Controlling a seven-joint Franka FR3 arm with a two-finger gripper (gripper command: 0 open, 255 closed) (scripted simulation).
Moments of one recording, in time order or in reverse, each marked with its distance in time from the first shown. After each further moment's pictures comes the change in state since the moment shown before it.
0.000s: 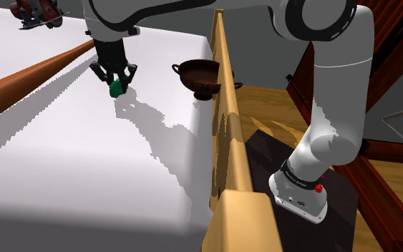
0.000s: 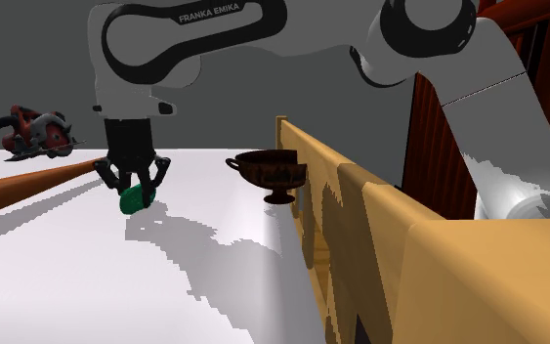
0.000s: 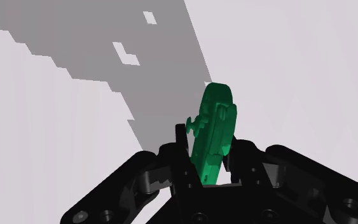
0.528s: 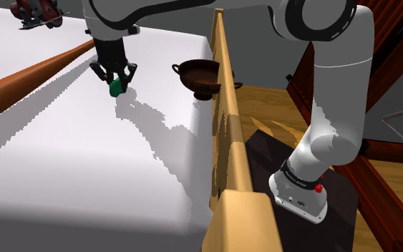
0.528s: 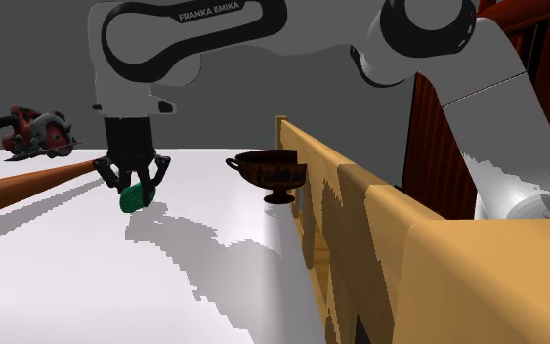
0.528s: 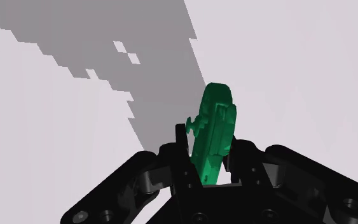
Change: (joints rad) arm 0.000 0.000 0.000 0.006 0.001 -0.007 -0.001
